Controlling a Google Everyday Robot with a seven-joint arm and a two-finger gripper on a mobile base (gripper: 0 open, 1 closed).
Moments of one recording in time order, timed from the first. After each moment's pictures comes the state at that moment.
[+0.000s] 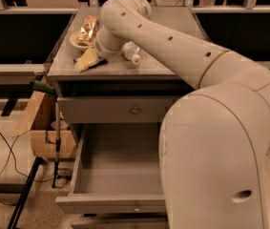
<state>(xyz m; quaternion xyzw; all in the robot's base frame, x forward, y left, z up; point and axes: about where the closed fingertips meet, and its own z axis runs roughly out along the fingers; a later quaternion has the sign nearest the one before) 0.791 0.118 0.831 -0.34 0.87 0.12 0.33</state>
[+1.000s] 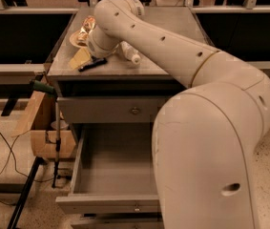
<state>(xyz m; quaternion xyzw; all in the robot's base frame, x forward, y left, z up) 0.793 0.142 0.831 -0.35 0.87 0.14 0.33</state>
